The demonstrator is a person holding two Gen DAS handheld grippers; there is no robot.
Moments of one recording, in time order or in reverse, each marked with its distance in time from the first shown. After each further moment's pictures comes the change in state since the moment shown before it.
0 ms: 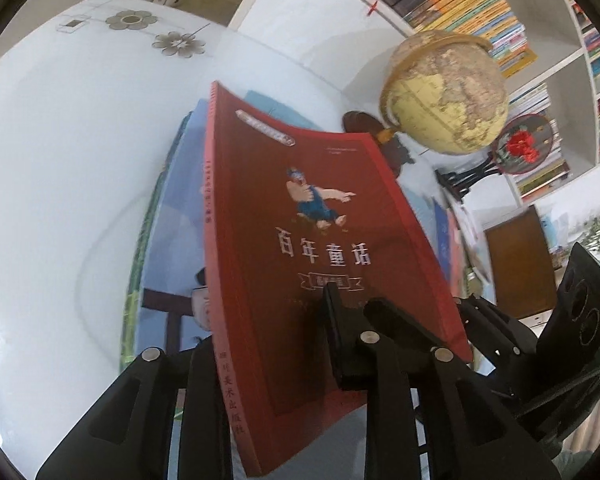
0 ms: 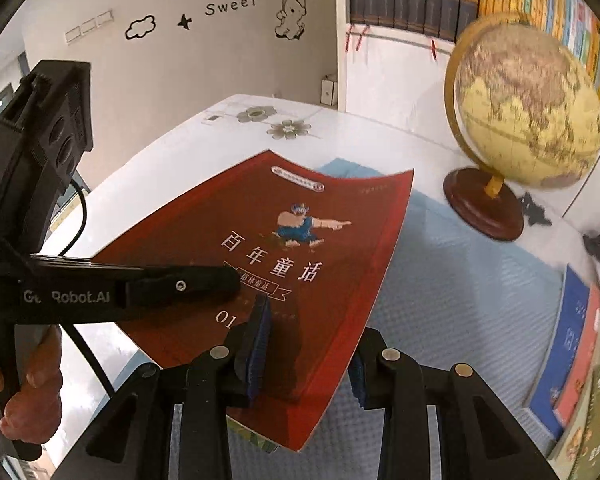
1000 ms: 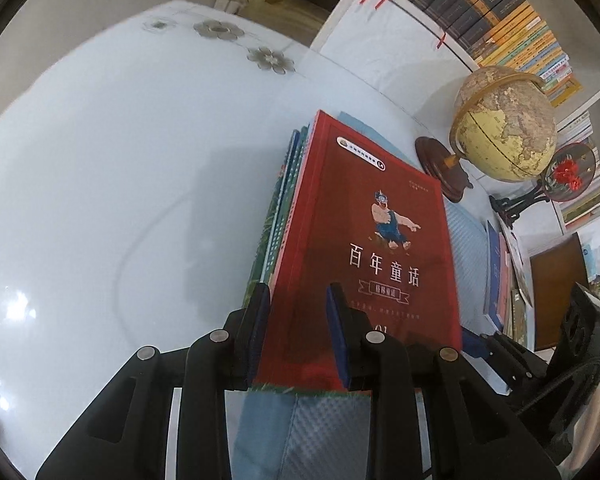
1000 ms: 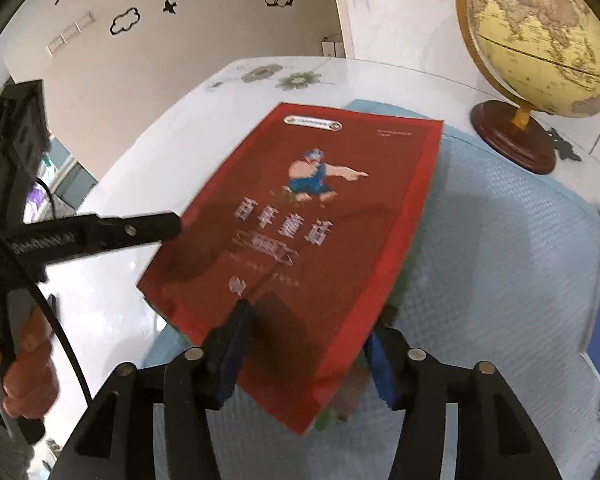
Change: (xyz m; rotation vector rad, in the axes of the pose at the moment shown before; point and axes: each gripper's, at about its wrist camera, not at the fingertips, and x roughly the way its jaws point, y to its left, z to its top) left arm -0.039 0.045 -0.016 -0.075 -0.080 0.186; right arm 0.017 0.007 -0.020 0.074 0.139 0.069
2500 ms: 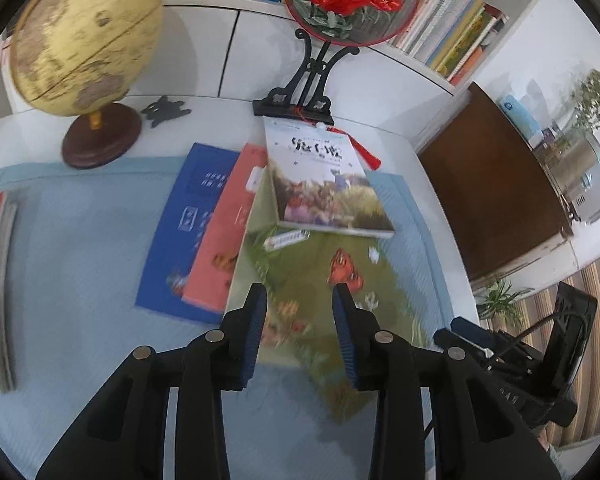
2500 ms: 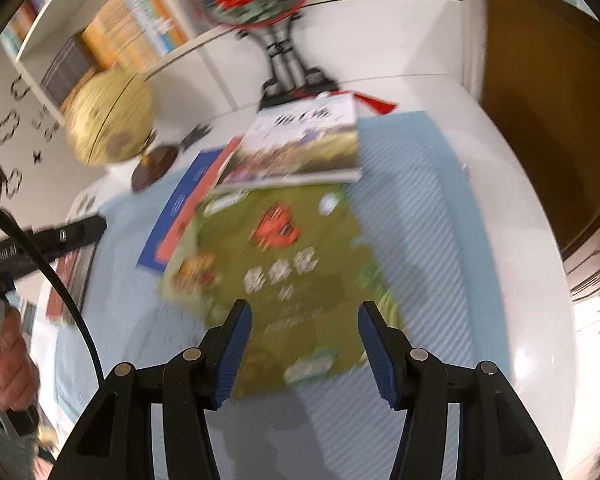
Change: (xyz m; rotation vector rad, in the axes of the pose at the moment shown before) left arm 0.086 -0.452 -0.109 0.418 0.091 -0.137; right arm -0.247 -0.409 -0.210 0.550 -0.177 -0.161
